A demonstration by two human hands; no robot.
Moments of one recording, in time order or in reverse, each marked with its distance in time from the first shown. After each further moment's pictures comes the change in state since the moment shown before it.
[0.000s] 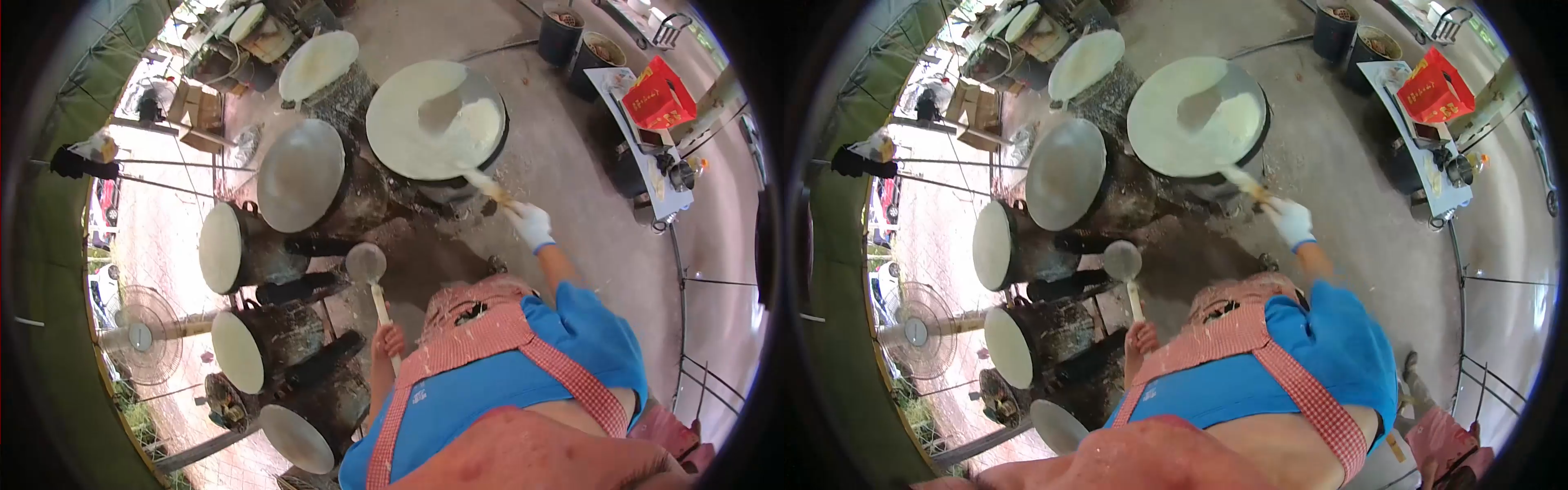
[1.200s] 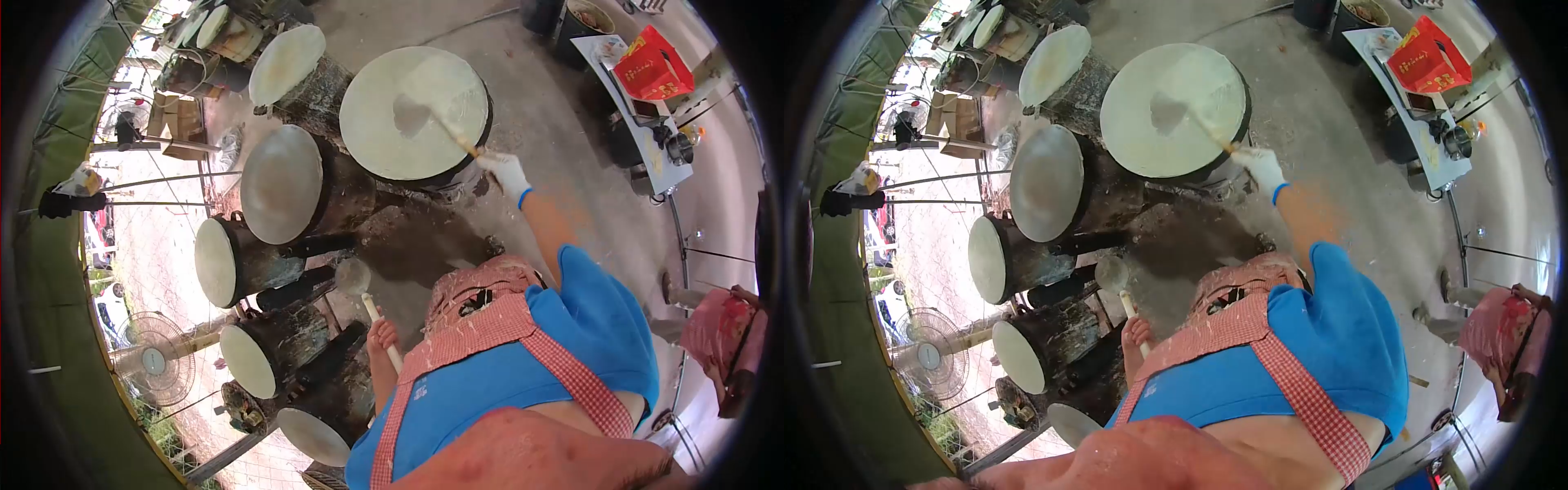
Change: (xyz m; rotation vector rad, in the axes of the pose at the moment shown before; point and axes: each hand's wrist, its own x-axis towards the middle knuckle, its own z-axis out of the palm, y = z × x) left_hand 0.024 -0.003 0.030 -0.117 0.291 0.181; right_hand 0.098 -0.002 0.016 1.077 -0.094 0.436
